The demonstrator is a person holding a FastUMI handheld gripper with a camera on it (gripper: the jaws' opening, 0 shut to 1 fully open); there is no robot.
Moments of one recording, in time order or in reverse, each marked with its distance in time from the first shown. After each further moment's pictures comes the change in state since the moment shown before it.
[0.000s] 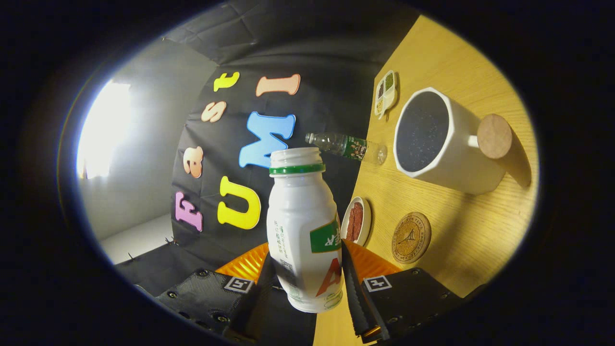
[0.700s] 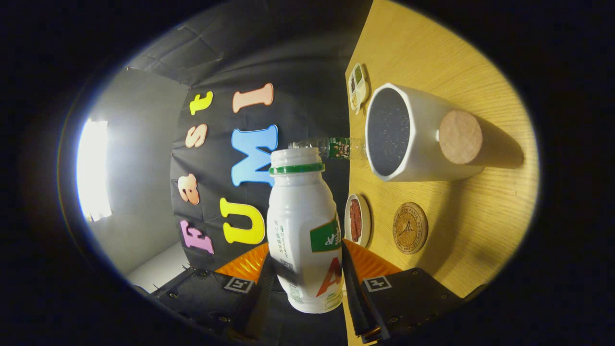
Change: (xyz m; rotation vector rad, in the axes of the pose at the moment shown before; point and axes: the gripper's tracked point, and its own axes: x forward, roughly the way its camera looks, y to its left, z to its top) arm -0.004 -0.003 0.012 0.204 -0.015 -0.015
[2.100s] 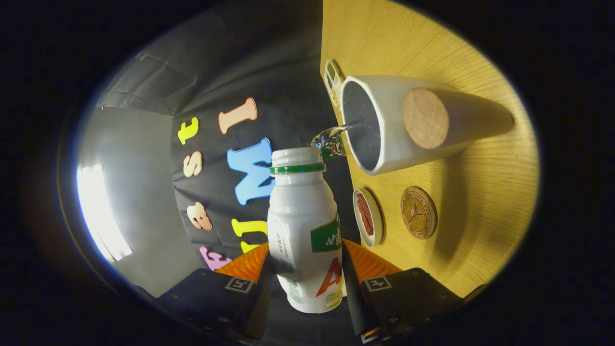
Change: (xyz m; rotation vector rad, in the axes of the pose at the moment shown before) arm -0.006 0.005 0.004 0.214 -0.030 0.026
